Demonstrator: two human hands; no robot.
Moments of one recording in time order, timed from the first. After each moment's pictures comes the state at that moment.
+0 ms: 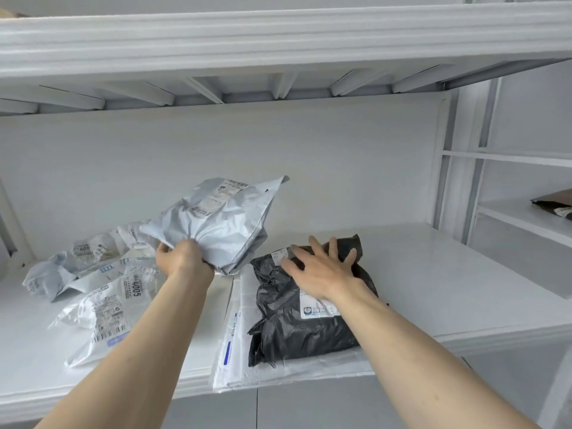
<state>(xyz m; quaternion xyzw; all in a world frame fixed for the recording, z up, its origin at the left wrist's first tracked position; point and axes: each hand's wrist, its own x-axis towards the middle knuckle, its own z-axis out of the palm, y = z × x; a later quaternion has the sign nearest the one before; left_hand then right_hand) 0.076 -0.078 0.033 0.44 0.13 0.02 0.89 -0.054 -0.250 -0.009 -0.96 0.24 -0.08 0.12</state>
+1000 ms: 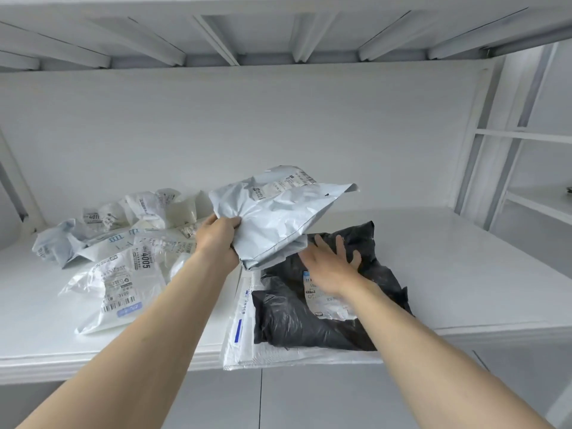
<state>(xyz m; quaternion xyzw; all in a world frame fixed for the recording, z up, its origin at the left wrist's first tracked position) 0.076 -0.090 0.013 0.53 0.00 -0.15 0.84 -0.030 -0.255 -0.053 -0.95 0.23 -0.06 0.19</state>
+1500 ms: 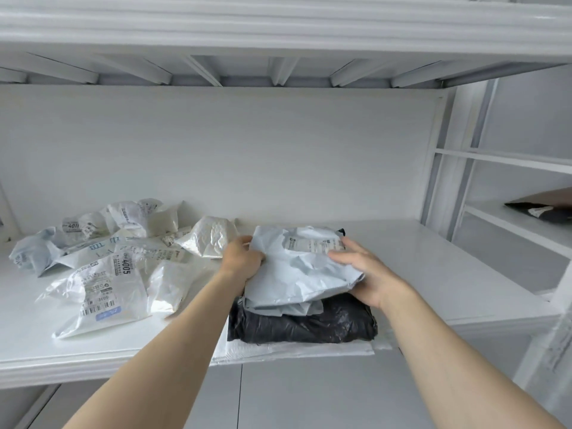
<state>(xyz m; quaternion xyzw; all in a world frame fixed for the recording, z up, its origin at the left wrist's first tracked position) 0.025 -0.122 -0.011 0.79 -0.18 -0.11 0.57 -0.125 -0.298 -0.021 -0.56 0.17 -0.16 0.80</state>
